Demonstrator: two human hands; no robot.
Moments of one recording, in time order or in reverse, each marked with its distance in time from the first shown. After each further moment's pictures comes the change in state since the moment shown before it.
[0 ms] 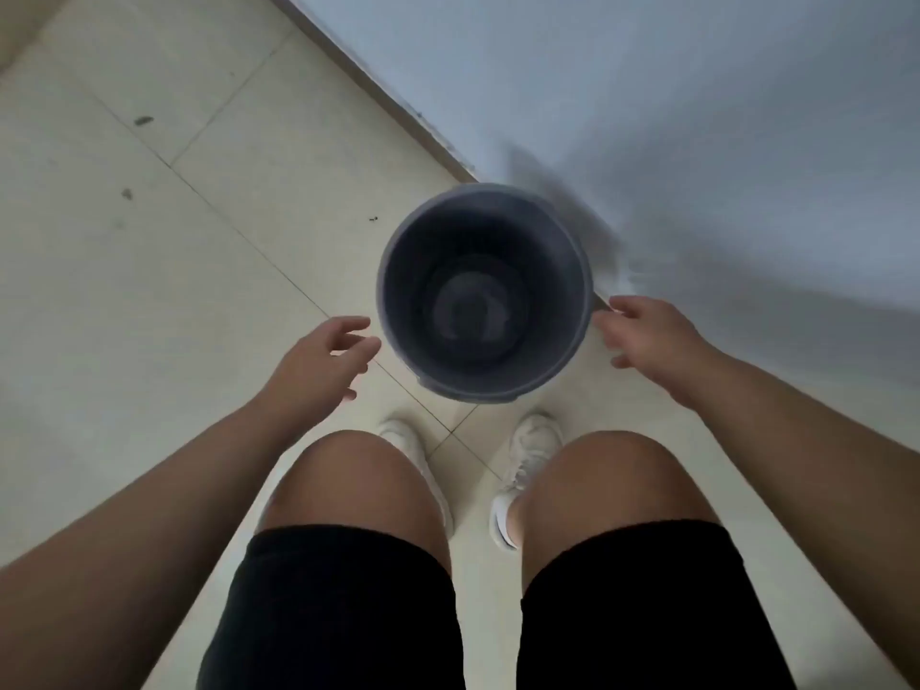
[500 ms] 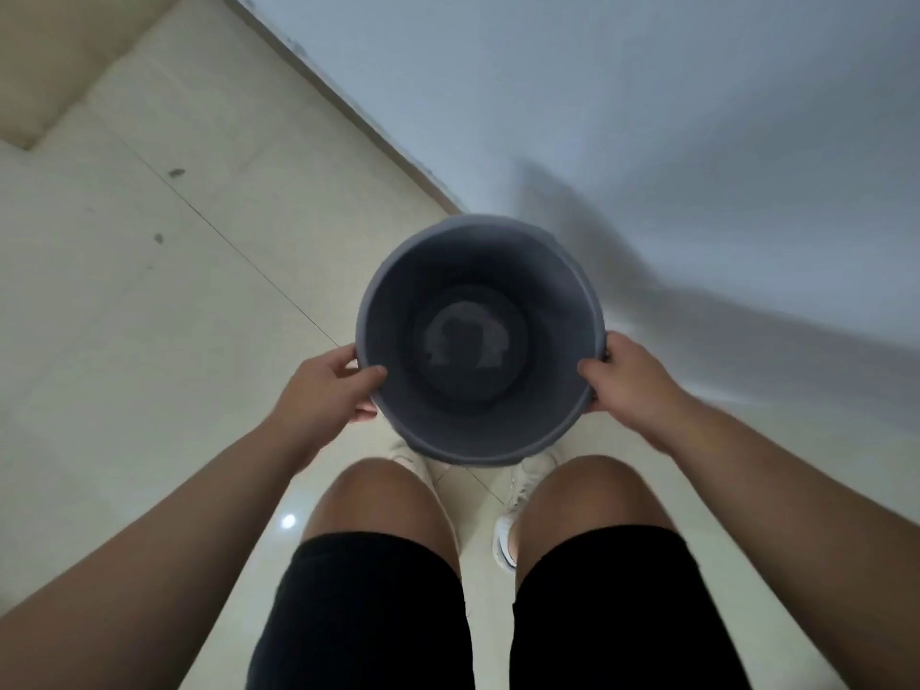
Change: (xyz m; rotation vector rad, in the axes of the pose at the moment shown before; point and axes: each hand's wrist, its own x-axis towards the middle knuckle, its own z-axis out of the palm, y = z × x) left_hand -0.019 0.030 -0.035 -0.128 -0.051 -0.043; right_hand -0.052 -0.041 0.006 0.056 -0.085 -0.101
